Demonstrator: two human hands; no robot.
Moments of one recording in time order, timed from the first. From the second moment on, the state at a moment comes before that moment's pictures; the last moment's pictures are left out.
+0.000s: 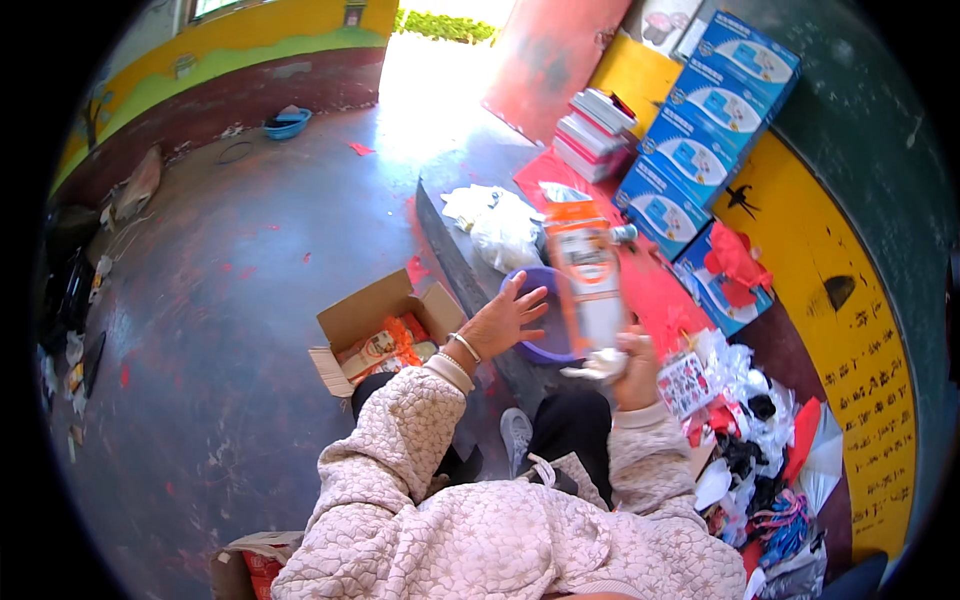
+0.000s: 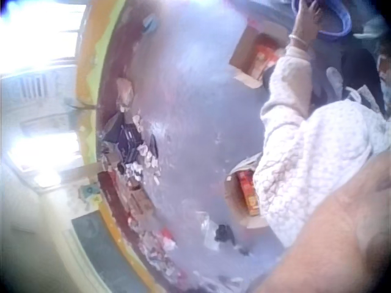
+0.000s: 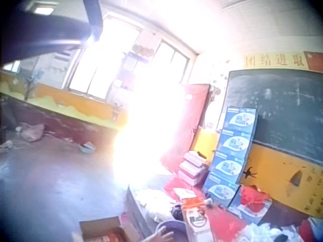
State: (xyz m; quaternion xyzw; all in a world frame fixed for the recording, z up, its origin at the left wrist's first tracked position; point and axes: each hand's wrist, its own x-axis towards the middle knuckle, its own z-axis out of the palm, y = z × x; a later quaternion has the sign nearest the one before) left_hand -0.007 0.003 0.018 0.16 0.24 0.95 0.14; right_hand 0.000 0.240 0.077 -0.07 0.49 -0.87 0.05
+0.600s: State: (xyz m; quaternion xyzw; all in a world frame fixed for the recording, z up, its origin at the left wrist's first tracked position) left_hand 0.011 -0.057 0.030 -0.06 0.18 0.98 0.05; right_hand -0.056 0.140 0.106 -0.13 0.45 -0.88 -0.01
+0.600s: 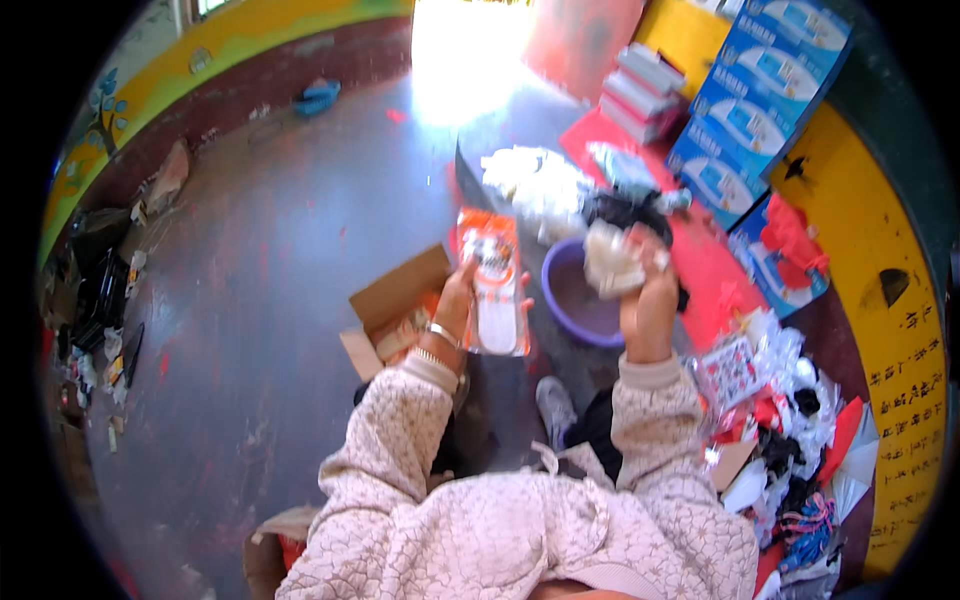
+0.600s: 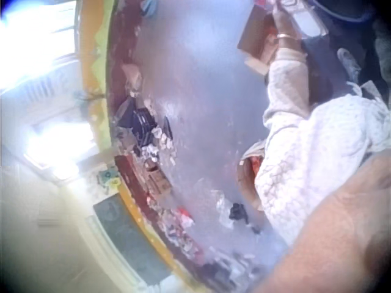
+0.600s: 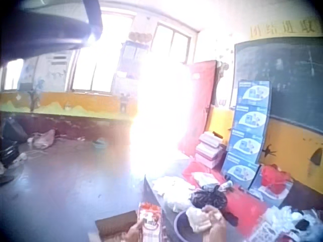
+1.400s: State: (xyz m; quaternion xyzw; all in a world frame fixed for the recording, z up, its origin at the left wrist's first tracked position) left_hand 0.028 0.013 -0.020 -0.11 0.14 0.94 0.28; right_hand -0.153 0.173 0.017 -0.15 0.81 -0.49 -0.29
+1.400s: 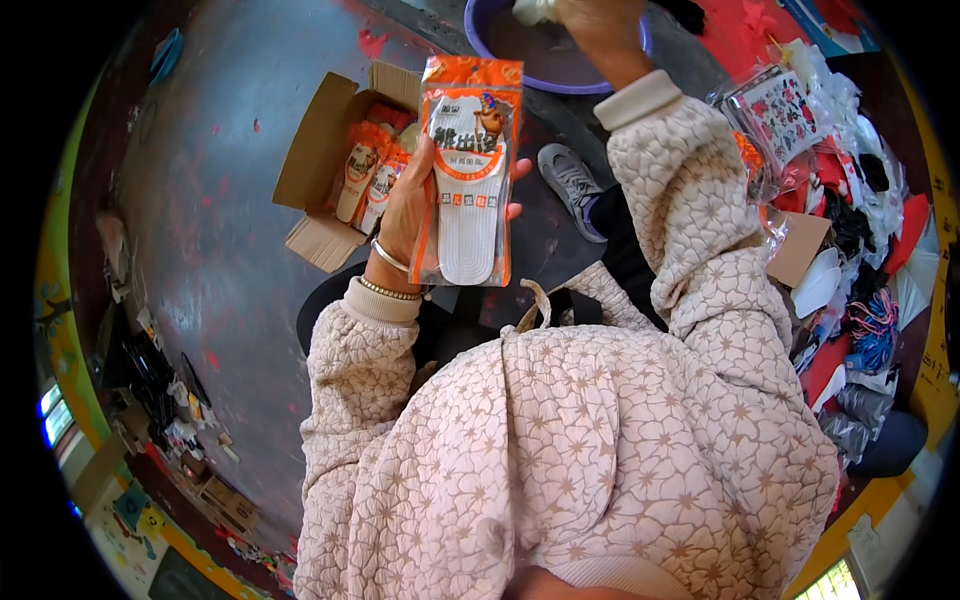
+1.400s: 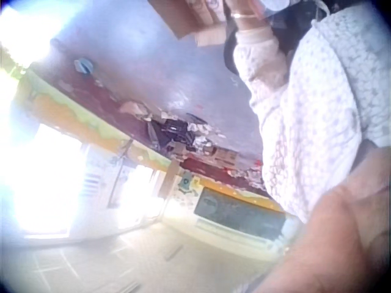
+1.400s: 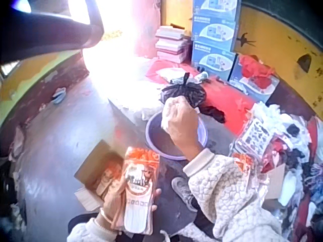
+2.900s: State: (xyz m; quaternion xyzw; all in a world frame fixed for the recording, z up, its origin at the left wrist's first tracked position) left_hand 0.037 0.003 -0.007 -0.13 0.27 0.90 0.32; right_hand -0.117 0.178 -0.012 -0.09 0.57 -0.71 0.40
